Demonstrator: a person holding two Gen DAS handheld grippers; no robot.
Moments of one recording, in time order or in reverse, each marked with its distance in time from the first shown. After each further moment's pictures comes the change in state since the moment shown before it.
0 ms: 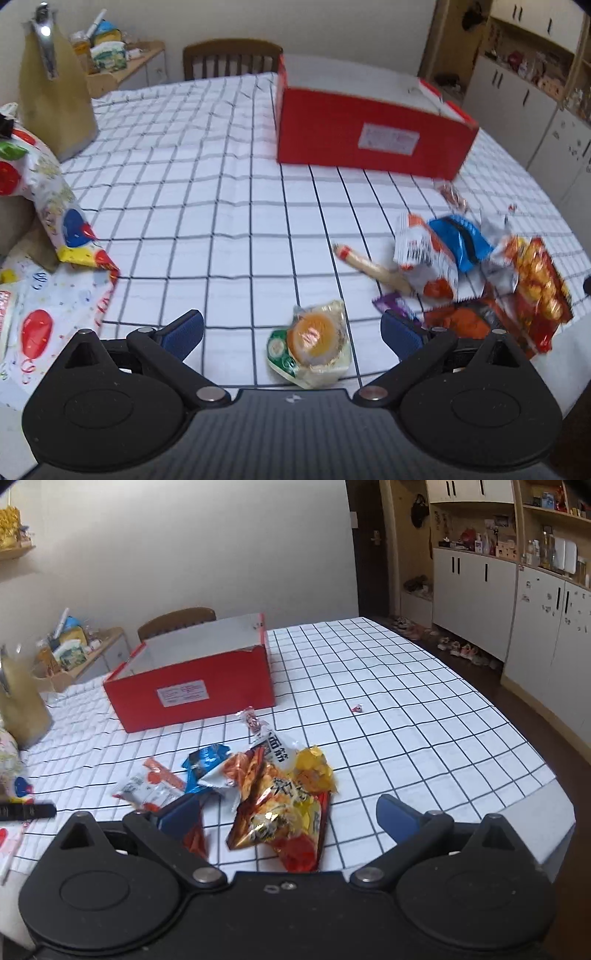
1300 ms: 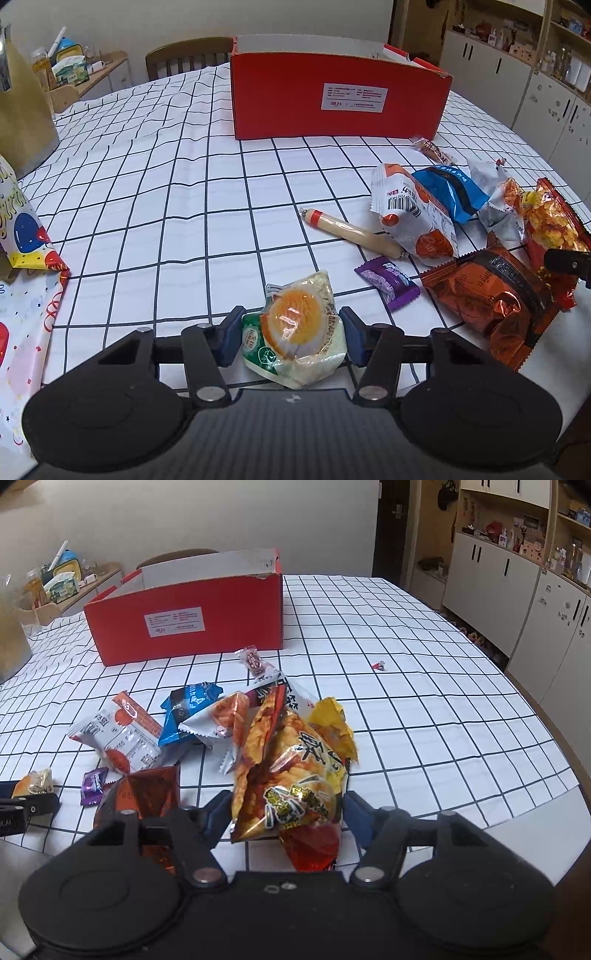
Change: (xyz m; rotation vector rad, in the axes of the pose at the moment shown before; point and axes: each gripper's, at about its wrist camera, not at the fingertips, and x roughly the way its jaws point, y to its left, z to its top) left arm 0.032 -0.017 -0.024 0.112 -0.008 -0.025; right arm 0.050 0.020 -0.021 -0.135 0.127 -0.029
